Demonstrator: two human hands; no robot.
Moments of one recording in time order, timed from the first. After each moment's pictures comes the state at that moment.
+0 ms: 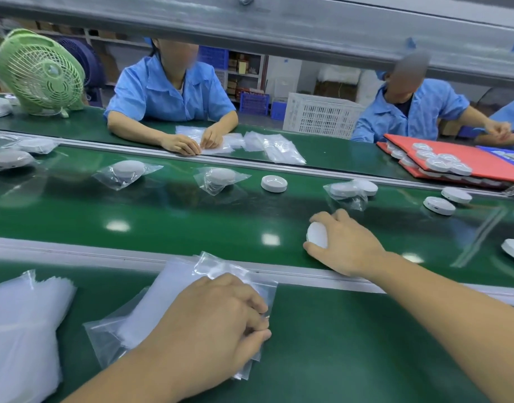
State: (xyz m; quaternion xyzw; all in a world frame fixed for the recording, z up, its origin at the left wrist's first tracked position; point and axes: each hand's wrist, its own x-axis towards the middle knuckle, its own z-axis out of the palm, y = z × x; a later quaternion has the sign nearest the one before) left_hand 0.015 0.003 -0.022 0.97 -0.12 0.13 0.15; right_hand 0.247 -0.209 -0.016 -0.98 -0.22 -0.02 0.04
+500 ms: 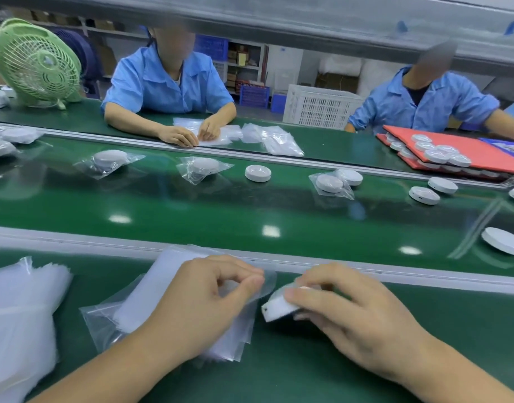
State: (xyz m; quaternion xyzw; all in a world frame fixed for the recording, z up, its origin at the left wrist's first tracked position) left_hand 0.017 -0.006 -0.020 0.85 0.00 0.18 0.49; right_hand 0.103 -0.243 -0.016 -0.75 -0.56 -0.24 0.26
